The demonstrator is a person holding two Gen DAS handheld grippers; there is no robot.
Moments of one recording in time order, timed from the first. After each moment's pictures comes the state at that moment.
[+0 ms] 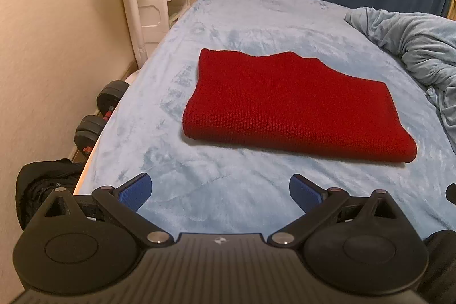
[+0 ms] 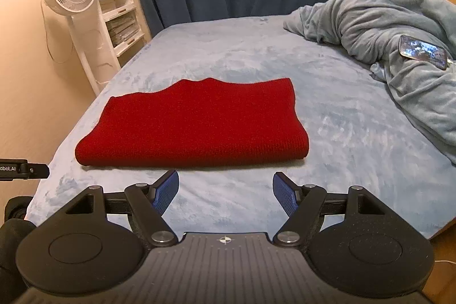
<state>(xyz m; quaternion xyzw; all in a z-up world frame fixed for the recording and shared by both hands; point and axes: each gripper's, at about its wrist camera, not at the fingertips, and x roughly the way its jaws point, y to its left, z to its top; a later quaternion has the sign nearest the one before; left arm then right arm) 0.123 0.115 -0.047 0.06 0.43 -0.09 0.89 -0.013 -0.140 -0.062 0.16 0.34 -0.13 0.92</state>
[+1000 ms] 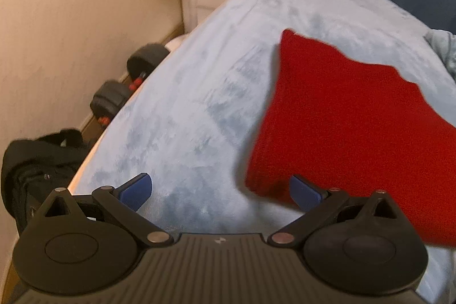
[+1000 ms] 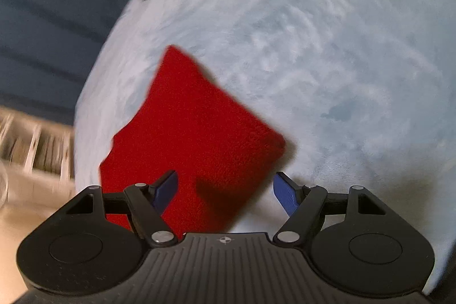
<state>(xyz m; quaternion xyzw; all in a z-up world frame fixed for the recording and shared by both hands) 0.287 0.155 -0.150 -0.01 0.50 0.03 0.87 0.097 -0.295 -0.223 0.59 0.29 -0.29 0.70</state>
